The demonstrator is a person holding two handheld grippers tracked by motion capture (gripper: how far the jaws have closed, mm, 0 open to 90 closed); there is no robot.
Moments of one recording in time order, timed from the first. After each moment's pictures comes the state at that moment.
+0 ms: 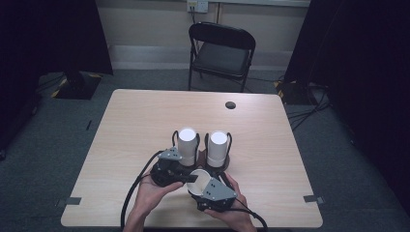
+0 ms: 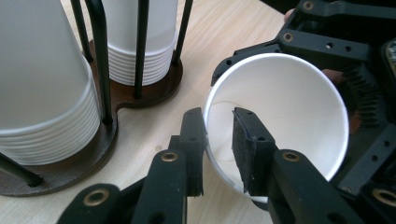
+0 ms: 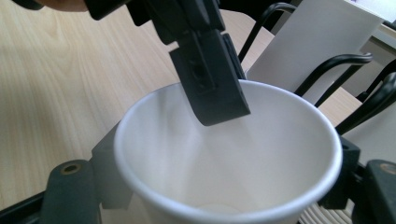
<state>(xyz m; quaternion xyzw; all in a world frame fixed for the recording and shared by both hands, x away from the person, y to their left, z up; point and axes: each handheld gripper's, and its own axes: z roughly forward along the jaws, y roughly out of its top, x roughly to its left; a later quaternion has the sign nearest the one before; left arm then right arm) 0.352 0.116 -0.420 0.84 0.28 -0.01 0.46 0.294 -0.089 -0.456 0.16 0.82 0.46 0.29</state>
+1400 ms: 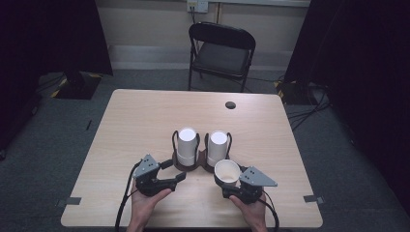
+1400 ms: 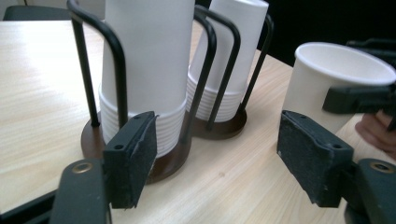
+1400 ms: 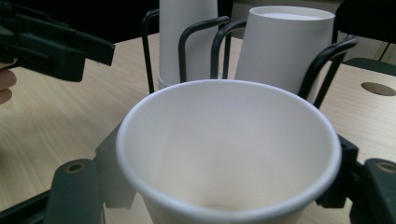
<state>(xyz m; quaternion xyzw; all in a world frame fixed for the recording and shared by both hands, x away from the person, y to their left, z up) 0.325 0.154 -0.453 0.73 0.36 0.13 0.56 0.312 -0.163 -0.456 0.32 0.74 0.54 0.24</state>
